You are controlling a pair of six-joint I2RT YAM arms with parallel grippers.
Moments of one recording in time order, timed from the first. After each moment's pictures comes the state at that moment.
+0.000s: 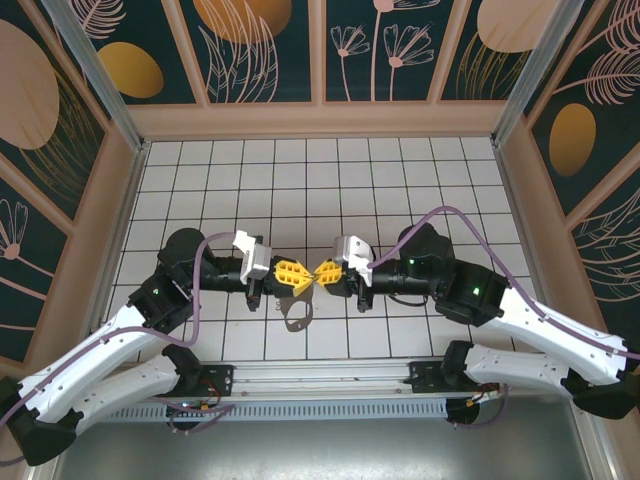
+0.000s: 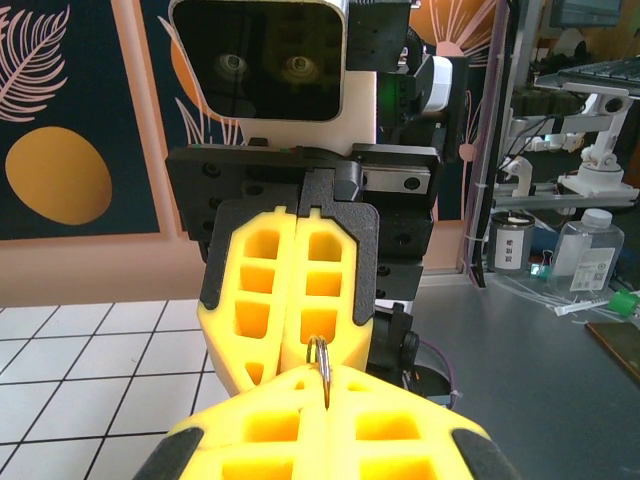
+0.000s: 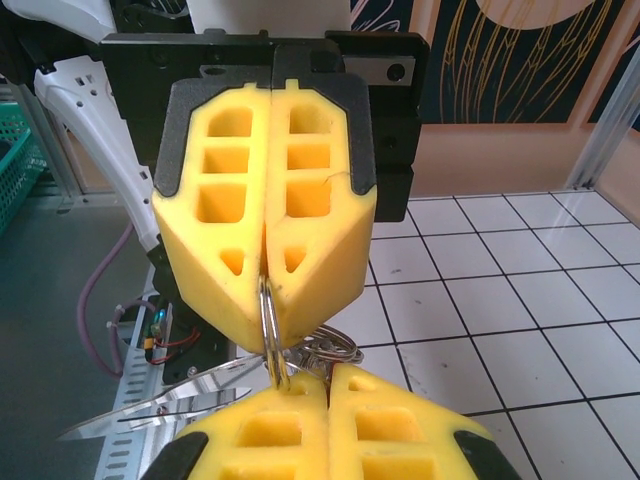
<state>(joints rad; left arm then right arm) -0.81 0.80 0.79 0.04 0.85 -0.01 1.10 0.90 1.02 -0.37 -0.35 -0.17</state>
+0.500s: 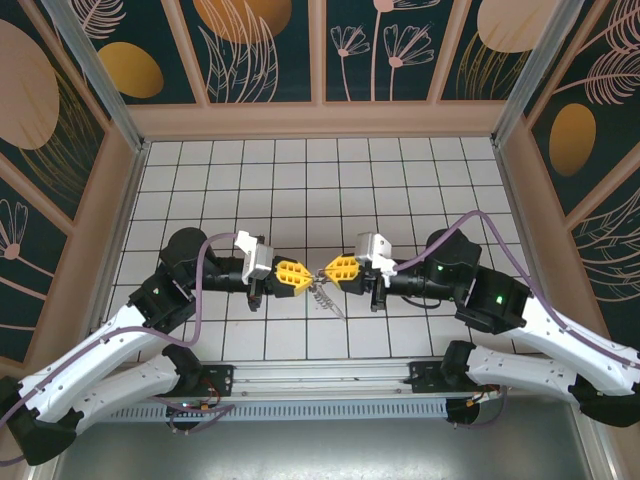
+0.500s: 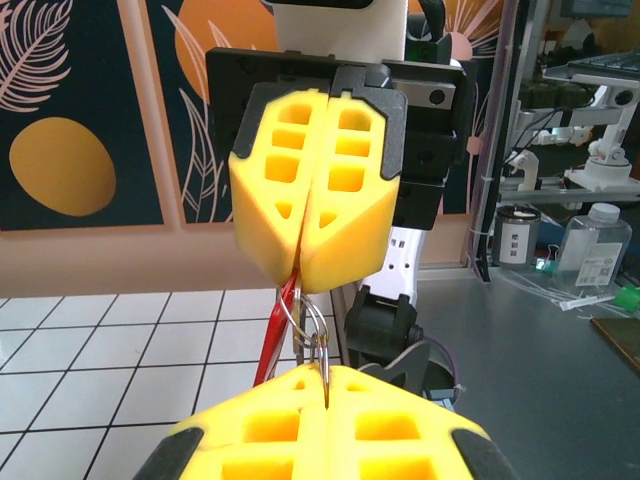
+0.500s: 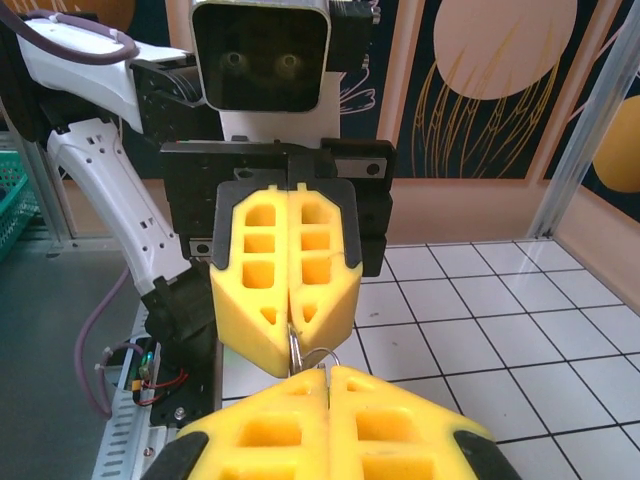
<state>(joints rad) -0.81 0.81 0.79 0.01 0.84 0.00 1.10 0.80 1.02 -0.34 -0.31 -0.16</state>
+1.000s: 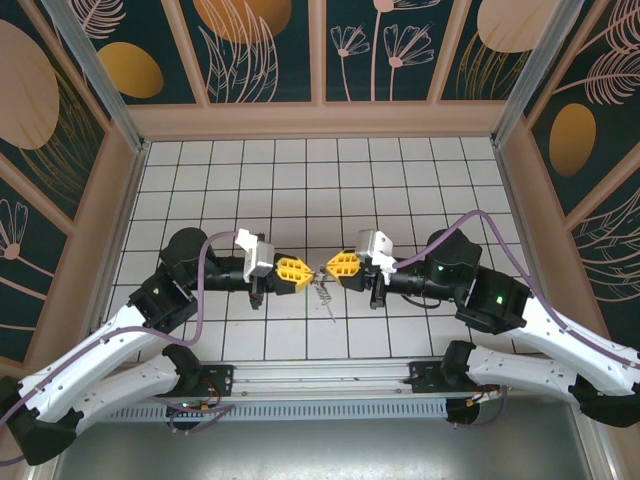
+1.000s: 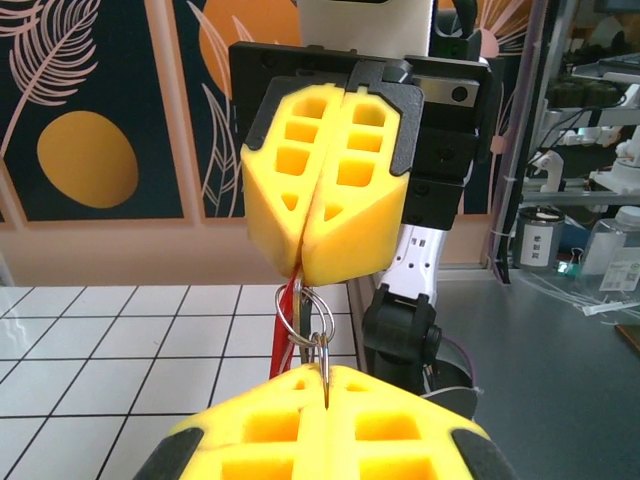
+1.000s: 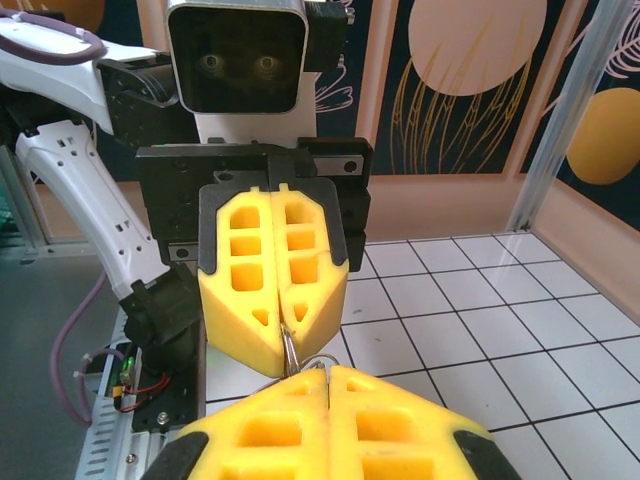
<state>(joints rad) -0.81 0.81 0.79 0.00 0.78 0.00 1.10 0.80 1.01 -0.34 -0.26 -0.15</state>
